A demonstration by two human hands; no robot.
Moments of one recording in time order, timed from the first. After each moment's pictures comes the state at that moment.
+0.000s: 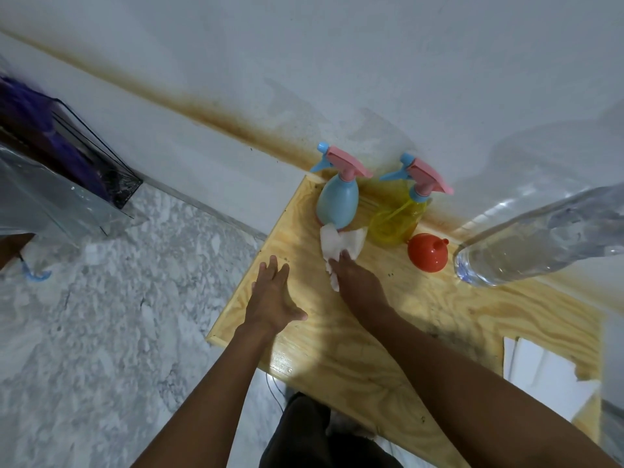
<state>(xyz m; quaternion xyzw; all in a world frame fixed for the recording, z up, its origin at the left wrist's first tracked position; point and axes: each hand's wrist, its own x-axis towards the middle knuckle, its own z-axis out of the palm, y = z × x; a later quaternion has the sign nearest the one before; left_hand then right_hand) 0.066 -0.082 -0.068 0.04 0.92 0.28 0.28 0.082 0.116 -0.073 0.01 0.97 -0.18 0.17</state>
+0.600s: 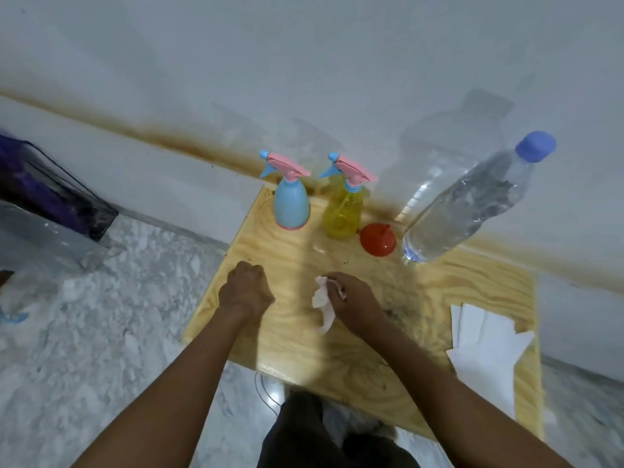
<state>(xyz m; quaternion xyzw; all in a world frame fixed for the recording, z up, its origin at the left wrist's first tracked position) 0.065 -0.054 -0.030 0.08 0.95 0.11 0.27 0.170 0.146 -0.009 0.12 0.89 -0.43 0.03</state>
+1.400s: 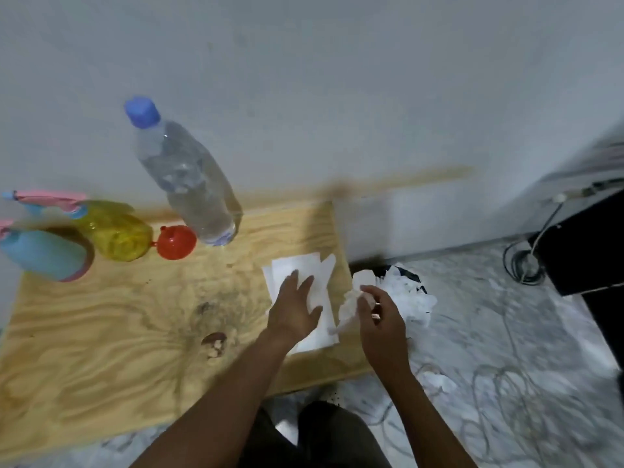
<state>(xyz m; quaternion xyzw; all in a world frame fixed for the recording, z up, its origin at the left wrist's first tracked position) 0.315 0.281 -0.045 0.41 0.84 0.17 0.32 0.476 0.353 0.000 0.50 0.66 -0.50 -0.24</state>
